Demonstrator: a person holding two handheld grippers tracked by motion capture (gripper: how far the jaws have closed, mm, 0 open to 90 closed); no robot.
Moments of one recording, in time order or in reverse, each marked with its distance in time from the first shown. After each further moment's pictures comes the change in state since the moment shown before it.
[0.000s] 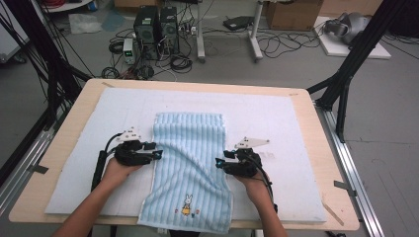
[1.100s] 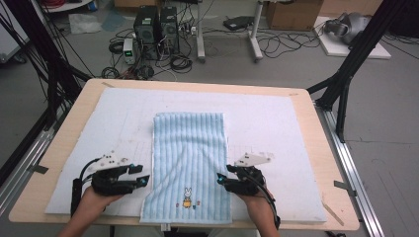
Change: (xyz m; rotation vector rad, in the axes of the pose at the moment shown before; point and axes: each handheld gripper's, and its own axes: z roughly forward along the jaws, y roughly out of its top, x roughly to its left) left arm -0.039 -0.026 -0.079 -0.142 -0.057 -0.065; right arm 0.039 -0.022 -0.023 0.029 -0.053 -0.033
